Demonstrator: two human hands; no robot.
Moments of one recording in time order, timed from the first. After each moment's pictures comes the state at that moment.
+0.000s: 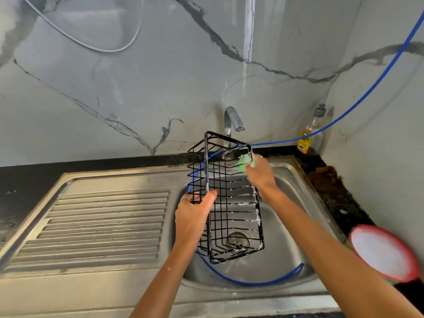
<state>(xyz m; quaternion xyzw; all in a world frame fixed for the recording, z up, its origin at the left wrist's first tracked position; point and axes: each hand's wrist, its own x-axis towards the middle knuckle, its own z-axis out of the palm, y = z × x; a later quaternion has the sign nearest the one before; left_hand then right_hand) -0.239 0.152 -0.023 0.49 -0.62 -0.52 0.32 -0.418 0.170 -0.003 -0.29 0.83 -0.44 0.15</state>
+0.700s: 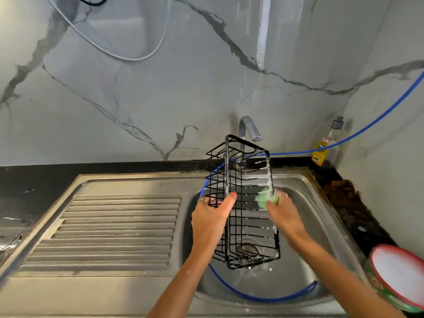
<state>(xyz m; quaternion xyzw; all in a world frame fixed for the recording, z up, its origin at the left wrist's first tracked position) -0.246 0.145 -0.017 0.51 -0.64 -0.49 0.29 -0.400 0.213 -0.039 -0.28 0.83 -0.44 0.20</state>
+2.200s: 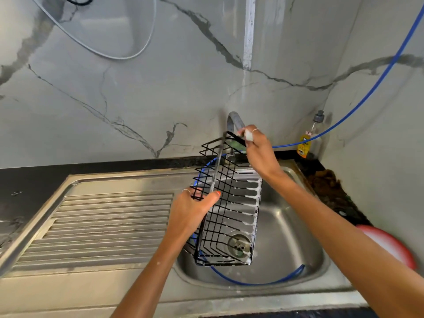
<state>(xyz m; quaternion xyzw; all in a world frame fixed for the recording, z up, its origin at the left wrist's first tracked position) -0.214 0.142 0.001 0.44 -0.73 -0.45 0.26 -0.409 0.167 0.052 -0.45 0.69 -0.56 0.07</state>
